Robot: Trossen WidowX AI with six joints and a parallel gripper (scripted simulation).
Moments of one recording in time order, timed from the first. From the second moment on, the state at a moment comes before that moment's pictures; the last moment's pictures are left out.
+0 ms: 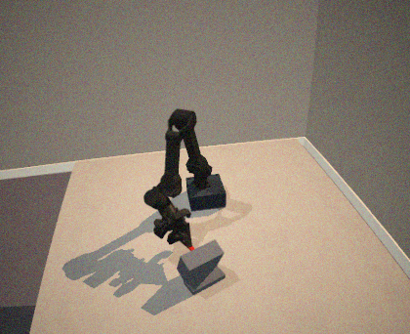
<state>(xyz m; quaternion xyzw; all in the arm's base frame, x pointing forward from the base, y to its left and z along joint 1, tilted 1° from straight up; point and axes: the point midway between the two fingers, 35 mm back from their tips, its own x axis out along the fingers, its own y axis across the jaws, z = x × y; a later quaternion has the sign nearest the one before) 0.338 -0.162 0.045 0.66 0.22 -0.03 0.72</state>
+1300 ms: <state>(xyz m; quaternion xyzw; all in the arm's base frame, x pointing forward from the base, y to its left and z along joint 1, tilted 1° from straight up) 0.350 -0.159 0.040 0.66 0.22 -0.03 0.72</state>
